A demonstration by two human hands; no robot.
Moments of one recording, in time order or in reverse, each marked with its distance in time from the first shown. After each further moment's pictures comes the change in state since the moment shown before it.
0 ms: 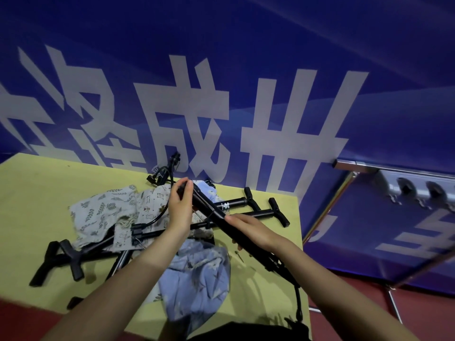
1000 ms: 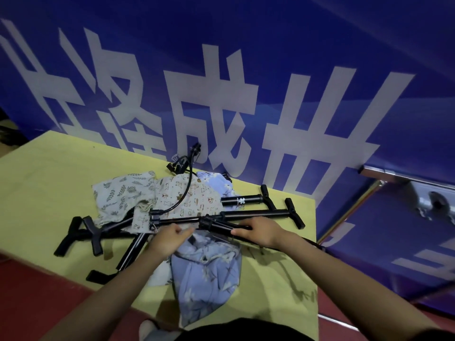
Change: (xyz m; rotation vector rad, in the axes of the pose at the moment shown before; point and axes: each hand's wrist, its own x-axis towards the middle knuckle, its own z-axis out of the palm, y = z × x) left_hand 0.011 -0.085 -0.121 1.085 -0.261 -0.211; right_hand 0.041 0.020 0.007 -0.824 -0.054 -0.021
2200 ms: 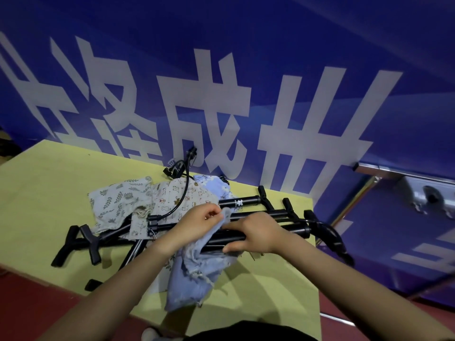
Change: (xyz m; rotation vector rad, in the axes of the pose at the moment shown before) left_hand -0.036 0.102 -0.023 -0.118 -0.072 0.625; right_hand -0.032 -0.042 -0.025 -0.400 0.210 -0.403
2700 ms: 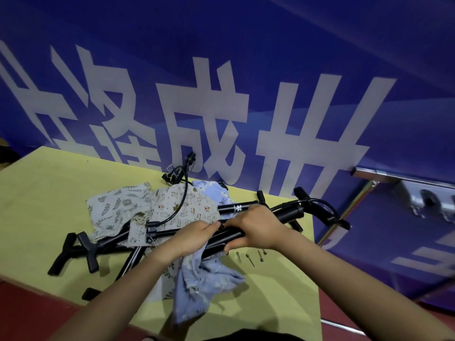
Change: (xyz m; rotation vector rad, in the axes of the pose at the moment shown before) left_hand -0.002 -0.021 0.005 0.029 -0.167 -0.292; right_hand 0.013 0.018 -0.002 -0.138 0.190 -0.127
